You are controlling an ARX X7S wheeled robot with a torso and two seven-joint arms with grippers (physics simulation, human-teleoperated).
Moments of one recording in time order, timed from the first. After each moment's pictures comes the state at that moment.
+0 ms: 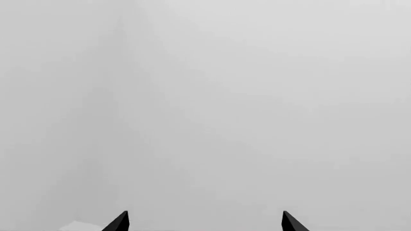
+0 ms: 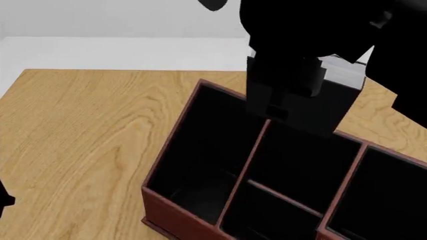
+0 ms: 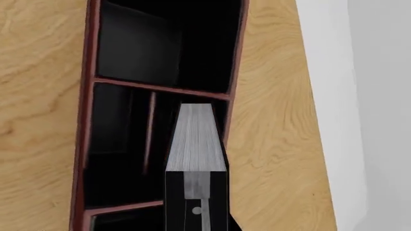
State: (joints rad) left arm -0.10 -0.48 0.05 0.90 -0.59 -0.38 -0.63; right arm 2.22 0.26 -1.82 0.42 0.52 1.18 -1.19
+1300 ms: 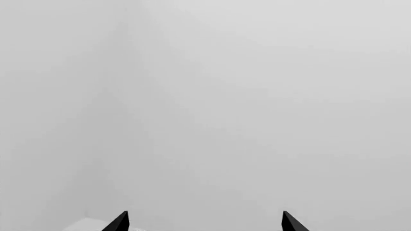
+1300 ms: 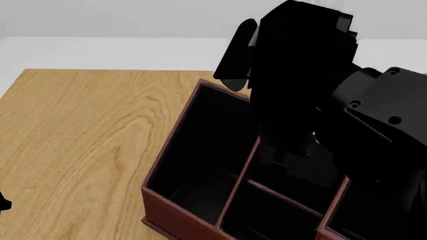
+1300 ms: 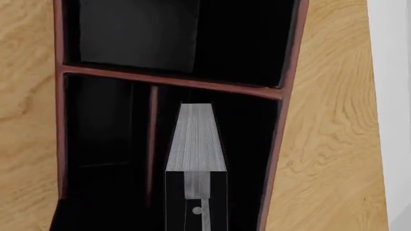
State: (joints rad) left arm -0.08 -0.51 0.05 0.91 -0.59 -0.37 -0.66; right arm 1.85 0.22 -1.81 0.66 0.46 1.05 -1.05
